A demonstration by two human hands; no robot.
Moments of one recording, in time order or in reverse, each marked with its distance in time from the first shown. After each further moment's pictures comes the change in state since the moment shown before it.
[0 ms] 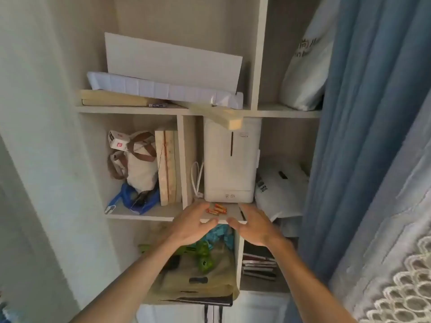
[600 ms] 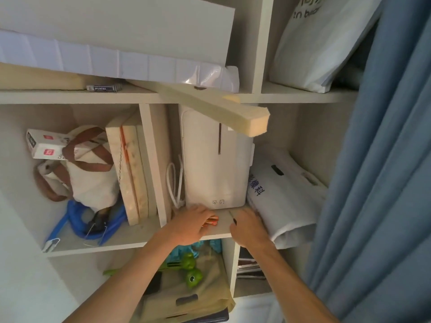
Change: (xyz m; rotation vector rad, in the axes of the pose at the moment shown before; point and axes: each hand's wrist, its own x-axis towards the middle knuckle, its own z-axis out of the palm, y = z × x) left_hand 0.148 -0.073 0.069 0.340 -0.359 0.358; right_hand 0.108 0.060 0.048 -0.400 0.144 0.373
